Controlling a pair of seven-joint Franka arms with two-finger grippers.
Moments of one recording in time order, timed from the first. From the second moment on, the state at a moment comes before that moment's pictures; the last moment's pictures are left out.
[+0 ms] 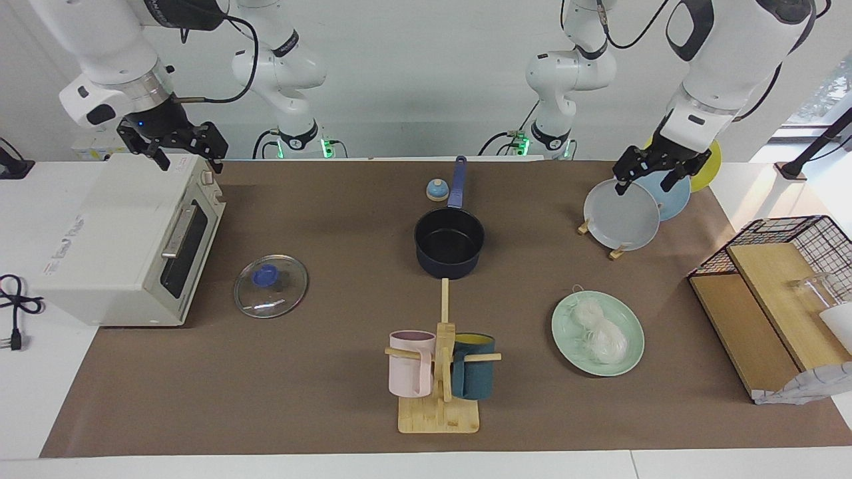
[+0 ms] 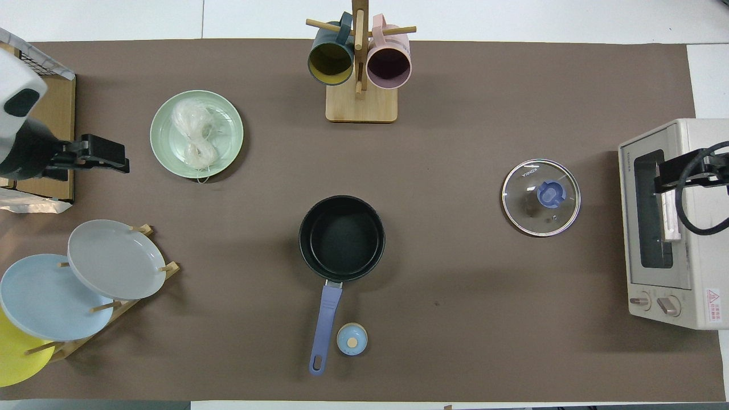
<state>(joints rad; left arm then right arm) -0.03 0.05 -0.10 -1.64 -0.05 1.68 -0.15 0.01 0.00 -0.05 -1.52 -0.03 1.43 0.03</state>
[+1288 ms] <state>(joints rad) -0.06 0.58 -0.10 -1.55 0.09 2.16 -0.17 0.02 0.00 -0.05 -1.60 0.02 1.61 0.02</state>
